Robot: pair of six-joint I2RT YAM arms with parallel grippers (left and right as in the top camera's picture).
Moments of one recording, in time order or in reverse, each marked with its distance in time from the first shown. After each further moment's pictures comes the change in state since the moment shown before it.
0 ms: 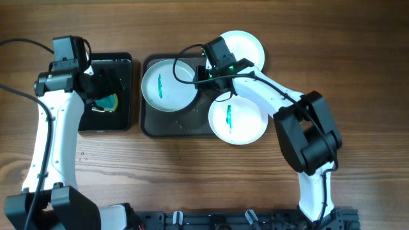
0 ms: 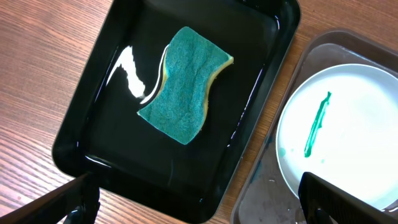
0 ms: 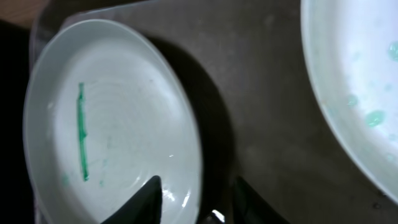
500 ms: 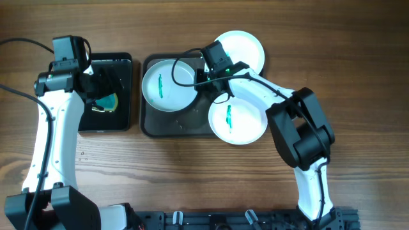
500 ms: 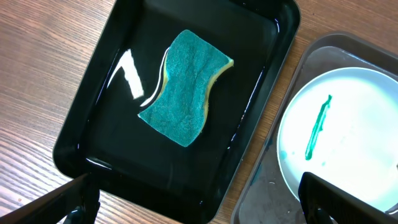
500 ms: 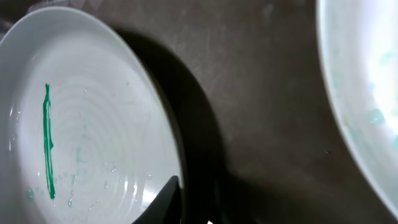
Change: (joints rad) left arm 0.000 0.000 0.000 0.007 -0.002 0.000; right arm 0.010 0.059 0.001 0.043 0.021 -0.026
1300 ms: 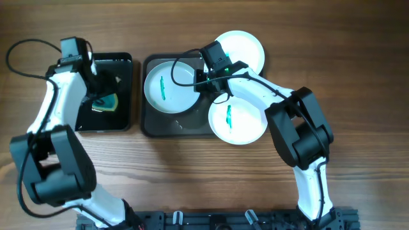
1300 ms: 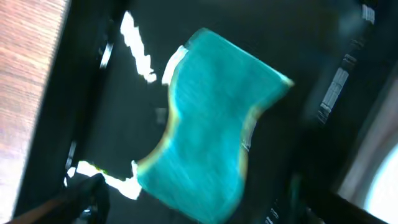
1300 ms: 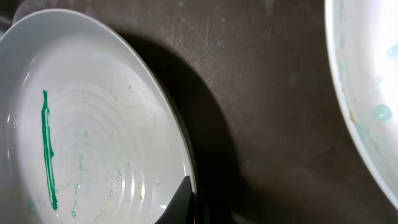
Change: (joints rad) left arm 0.072 0.298 0.001 0.187 0.006 0.124; right arm 0.001 0.009 0.016 -0.029 0.000 -0.002
